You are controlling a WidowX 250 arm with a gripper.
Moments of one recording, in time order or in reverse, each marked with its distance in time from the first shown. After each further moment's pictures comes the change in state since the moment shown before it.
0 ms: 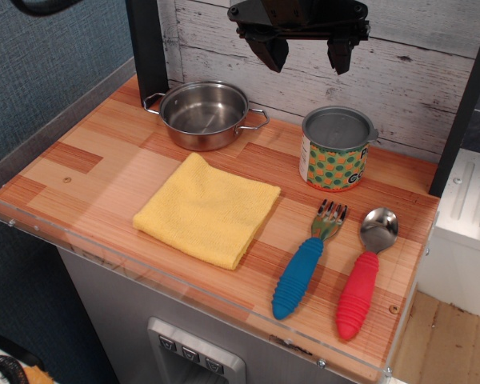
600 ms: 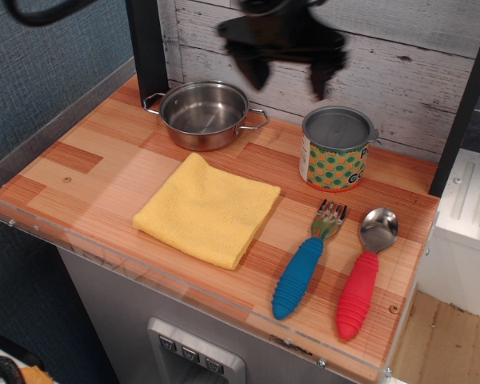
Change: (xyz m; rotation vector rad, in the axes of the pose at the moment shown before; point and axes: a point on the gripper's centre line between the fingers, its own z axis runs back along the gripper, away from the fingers) arm -0.022 0.027 -0.003 0.042 0.110 -0.106
